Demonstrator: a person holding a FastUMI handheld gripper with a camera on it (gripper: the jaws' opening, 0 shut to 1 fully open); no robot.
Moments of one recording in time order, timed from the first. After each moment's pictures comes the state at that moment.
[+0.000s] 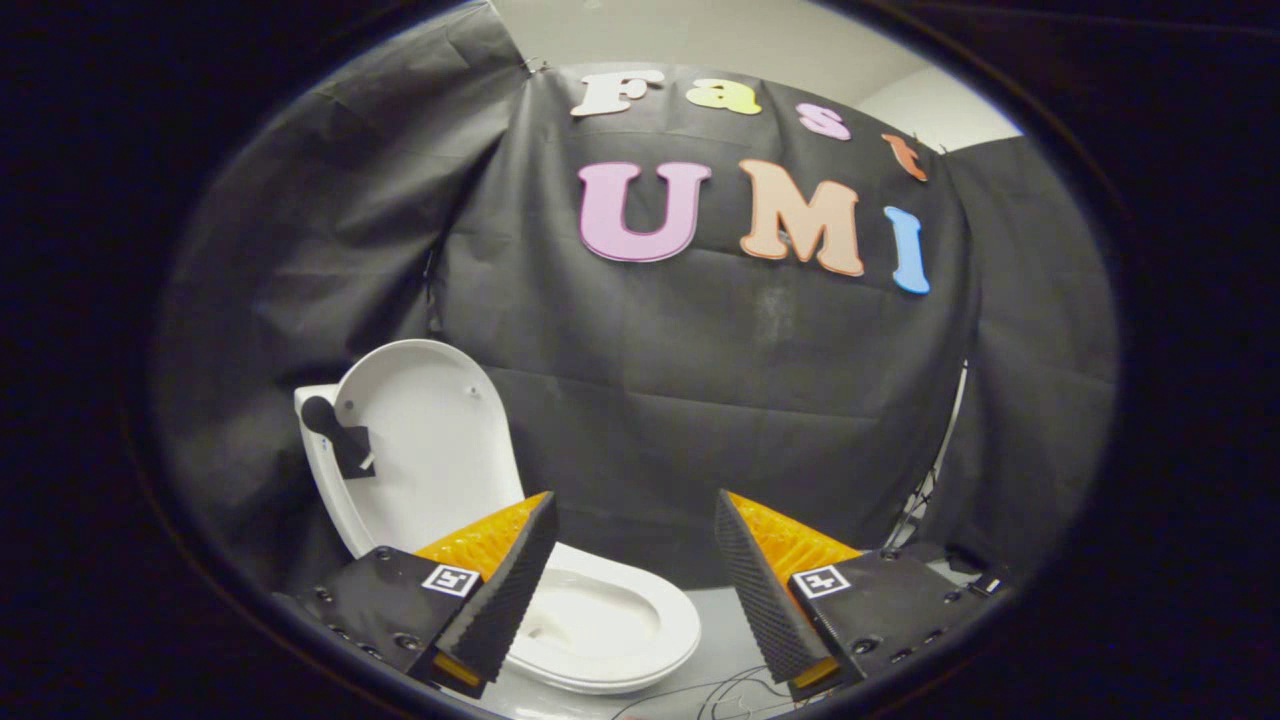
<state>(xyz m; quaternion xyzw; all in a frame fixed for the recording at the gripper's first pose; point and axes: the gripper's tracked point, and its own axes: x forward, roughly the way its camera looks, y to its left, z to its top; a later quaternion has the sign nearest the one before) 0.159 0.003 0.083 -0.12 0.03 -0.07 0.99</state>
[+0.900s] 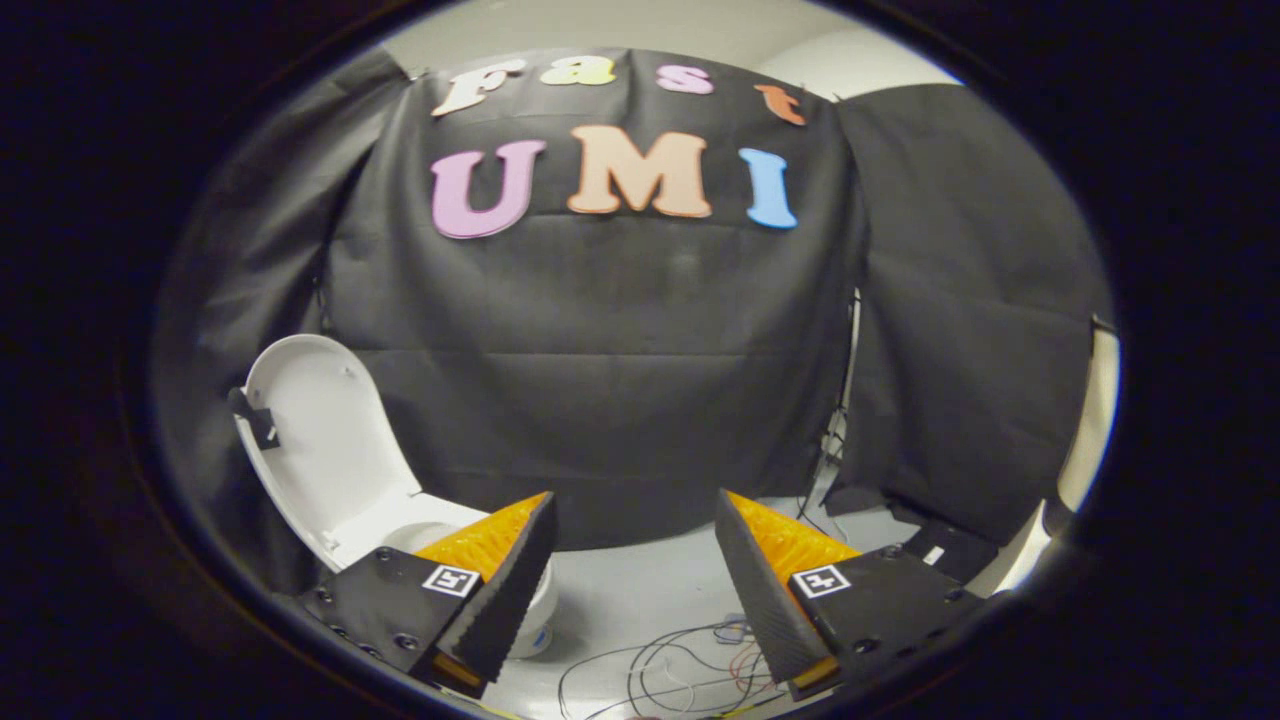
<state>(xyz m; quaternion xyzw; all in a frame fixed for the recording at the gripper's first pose) 0.057 -0.220 0.087 -0.02 0.08 -0.18 0.98</state>
